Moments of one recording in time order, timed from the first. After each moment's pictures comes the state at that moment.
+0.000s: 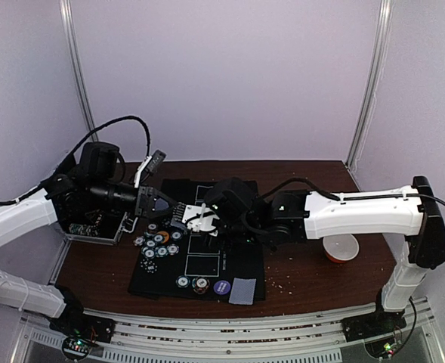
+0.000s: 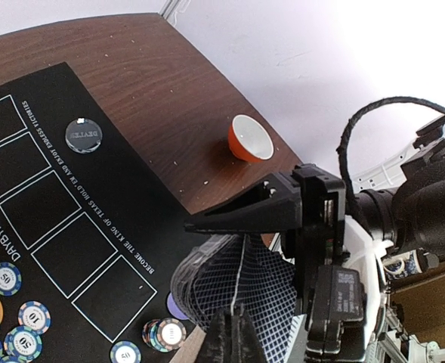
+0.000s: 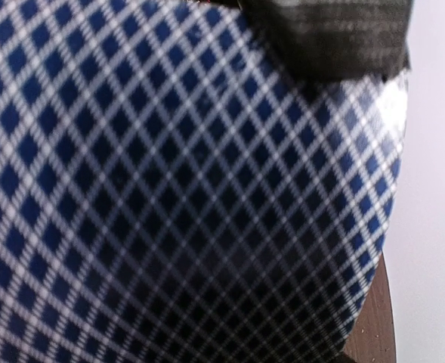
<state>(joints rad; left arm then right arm) -0.65 1.15 0.98 -0.35 0.65 -0.39 1.23 1.76 1.45 -0.41 0.40 -0.41</state>
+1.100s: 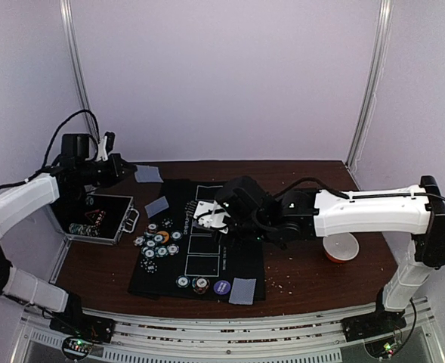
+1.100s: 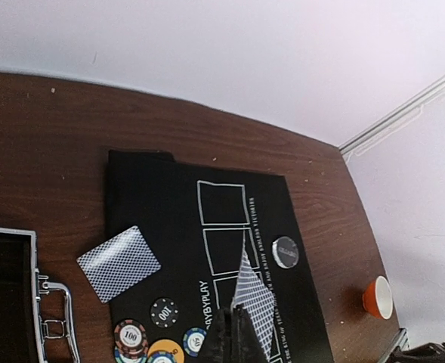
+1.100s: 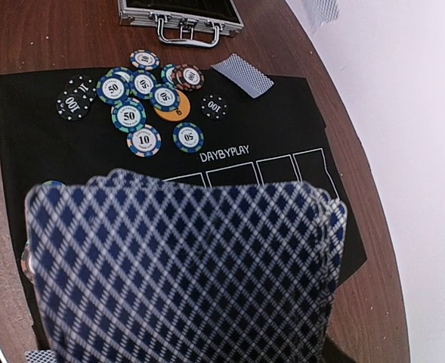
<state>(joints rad) -0.16 1.29 1.00 -0.19 0.46 -0.47 1.19 1.70 1.38 -0.43 0.40 -0.35</state>
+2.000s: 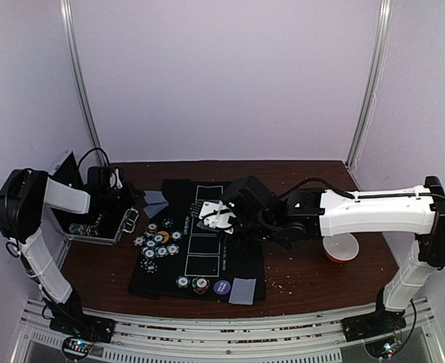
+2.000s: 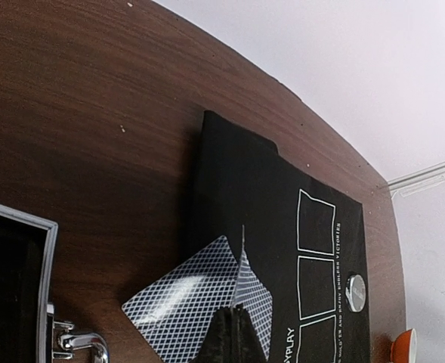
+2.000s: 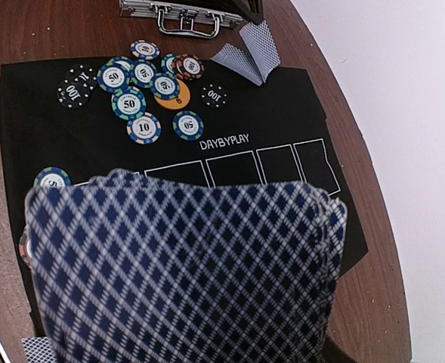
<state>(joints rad) -0.11 1.75 0.83 0.37 0.41 -0.65 1.18 1.67 1.35 -0.44 0.39 -0.35</state>
